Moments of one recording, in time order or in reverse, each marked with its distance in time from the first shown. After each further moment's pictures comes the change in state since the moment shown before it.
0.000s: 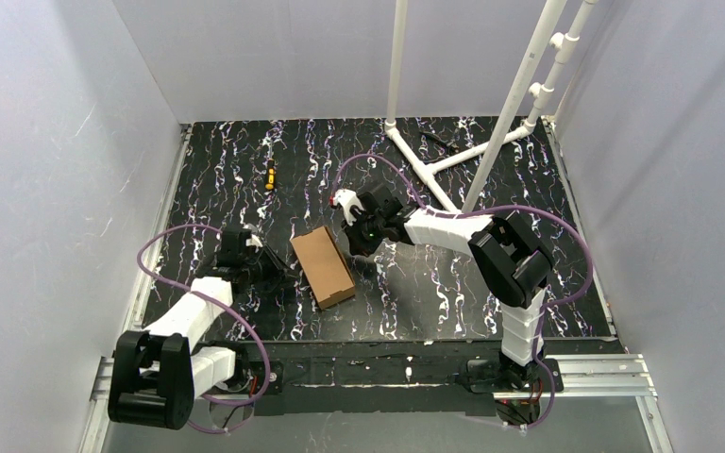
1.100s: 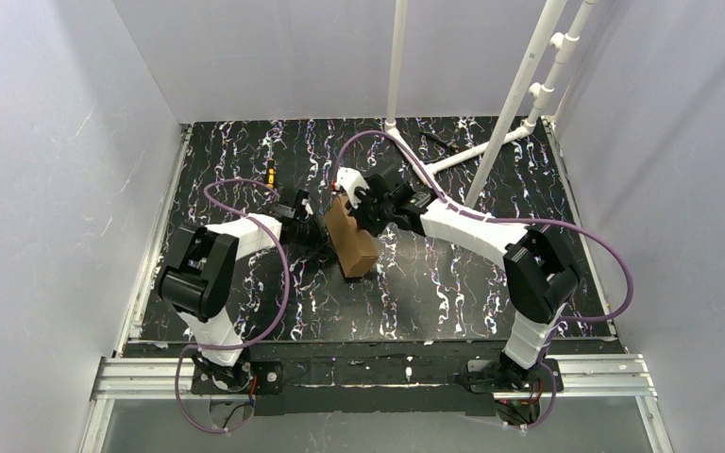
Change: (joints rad) left arm -0.224 0.595 0.476 0.010 -0.038 -0.018; right arm -0.007 -0.161 0.069 -0.127 0.156 -0.175
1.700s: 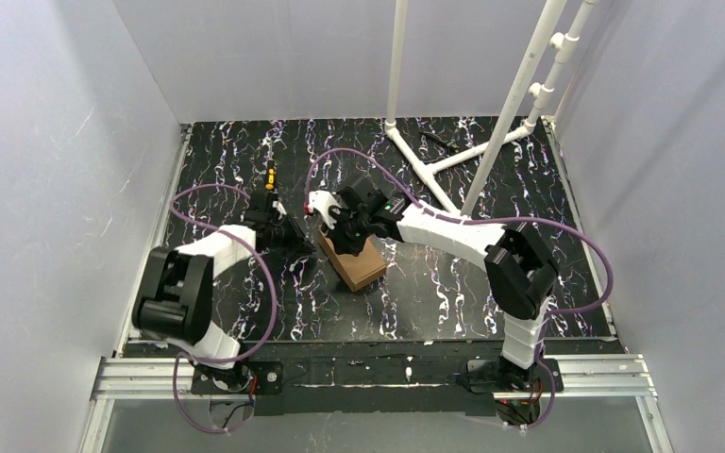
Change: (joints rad) left arm 0.157 -0.228 -0.145 -0.010 -0.013 0.082; right arm 0.110 0.082 0.121 -0.145 -0.171 -0.018
